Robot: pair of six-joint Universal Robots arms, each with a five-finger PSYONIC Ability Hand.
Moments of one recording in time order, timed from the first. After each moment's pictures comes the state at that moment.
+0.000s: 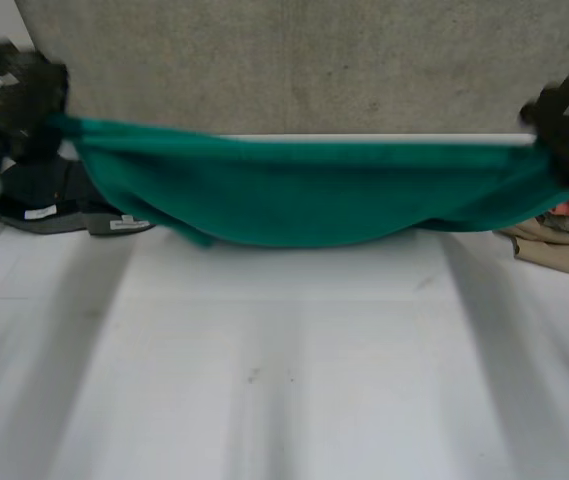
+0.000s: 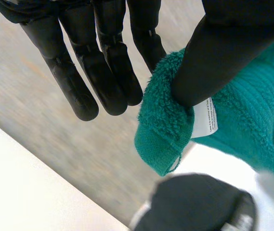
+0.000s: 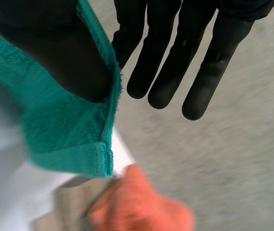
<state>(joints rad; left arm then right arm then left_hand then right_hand) 4.55 -1.58 -1.59 3.31 -1.42 3.66 1.73 -1.49 1.53 -0.04 1.44 2.39 1.14 1.20 1.19 1.20 0.97 1.14 1.18 1.20 1.20 0.99</state>
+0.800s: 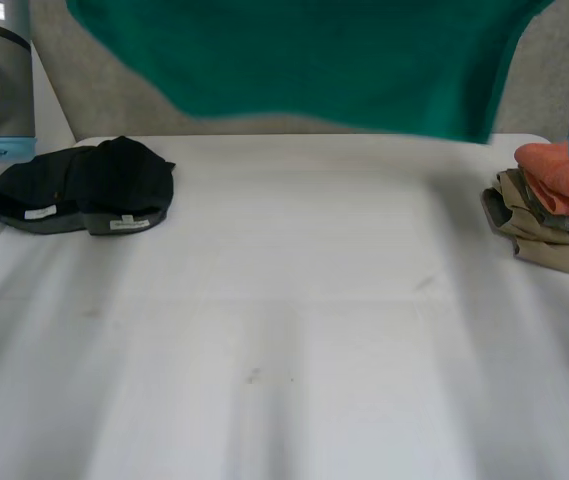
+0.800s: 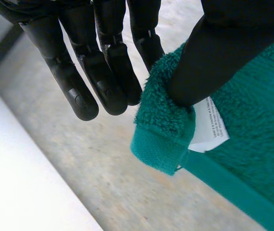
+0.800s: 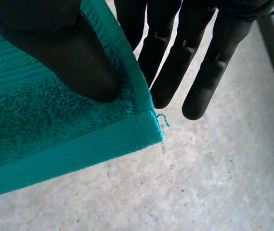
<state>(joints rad) 4.47 -2.04 -0.93 3.79 -1.52 3.68 1.81 -1.10 0.92 -0.62 1.59 2.37 1.14 1.20 1.19 1.20 1.00 1.14 1.18 1.20 1.20 1.02</state>
